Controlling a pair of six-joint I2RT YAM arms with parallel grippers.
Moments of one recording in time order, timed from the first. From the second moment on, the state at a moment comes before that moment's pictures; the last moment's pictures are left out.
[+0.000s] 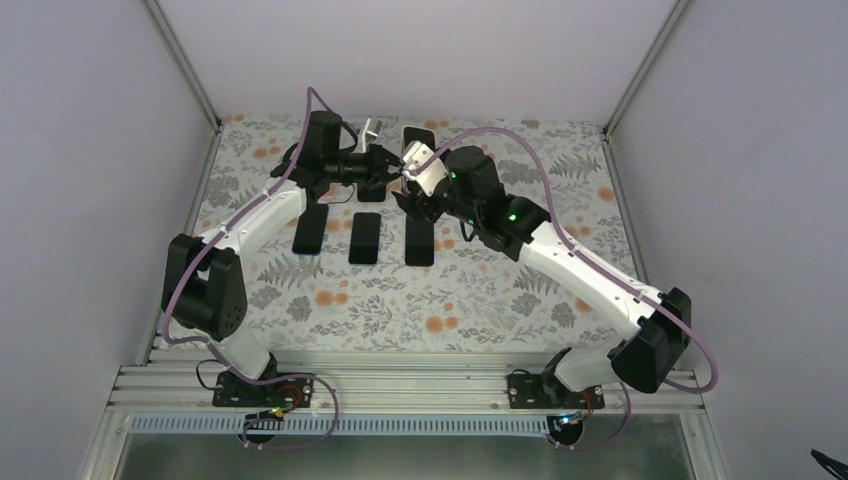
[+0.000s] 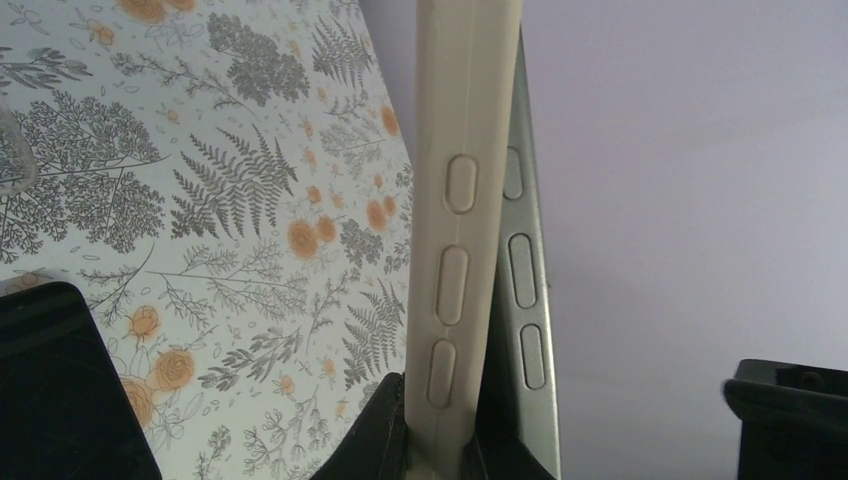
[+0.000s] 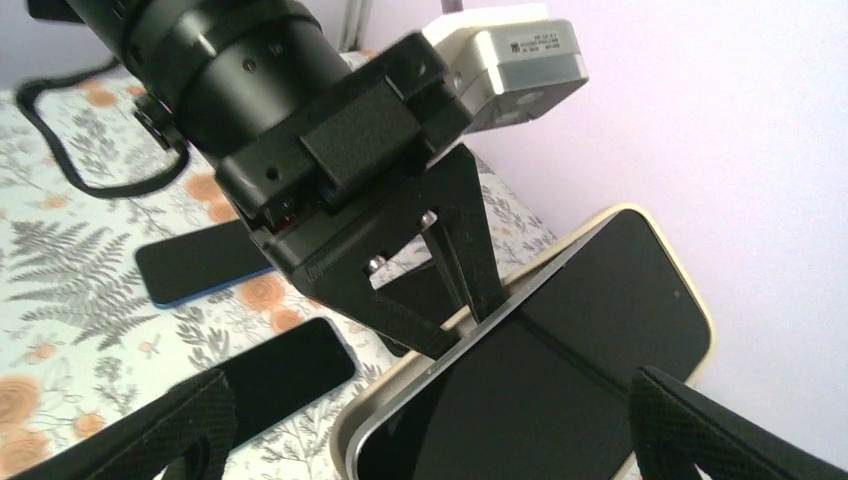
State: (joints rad) left arm -0.37 1.66 1.33 -0.13 0.87 -0.80; right arm 0.79 1.39 1.33 -0.33 0.03 -0.32
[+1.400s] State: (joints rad) left arm -0.35 1.67 1.27 0.06 0.88 -0.97; right arm 0.81 1.45 1.24 -0.12 0.34 -0.62
